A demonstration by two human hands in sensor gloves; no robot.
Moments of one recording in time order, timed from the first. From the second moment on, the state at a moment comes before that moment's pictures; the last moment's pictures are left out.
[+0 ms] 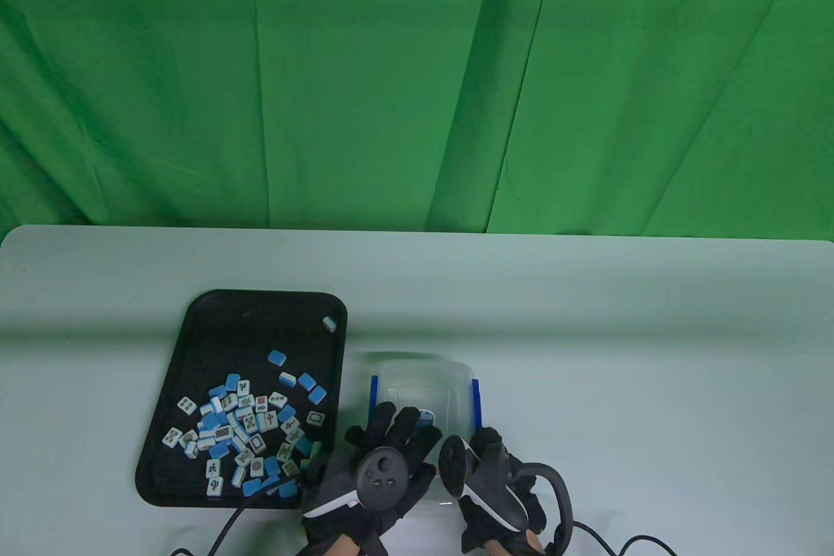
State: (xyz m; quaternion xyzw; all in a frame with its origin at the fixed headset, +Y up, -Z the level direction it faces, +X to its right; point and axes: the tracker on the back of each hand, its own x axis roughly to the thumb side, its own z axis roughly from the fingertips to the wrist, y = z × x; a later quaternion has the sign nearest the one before) left_hand -0.081 -0.752 -0.259 -0.11 -0.25 0.14 0.95; right_hand 0.074 -0.731 -0.258 0.01 -0.09 -0.99 0.07
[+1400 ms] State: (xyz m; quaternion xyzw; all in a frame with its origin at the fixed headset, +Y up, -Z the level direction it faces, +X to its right) left_hand -0.086 -0.744 -0.259 -0.12 -0.25 0.17 0.95; right_hand 0.093 -0.721 -0.261 0.01 -0.11 -0.99 0.02
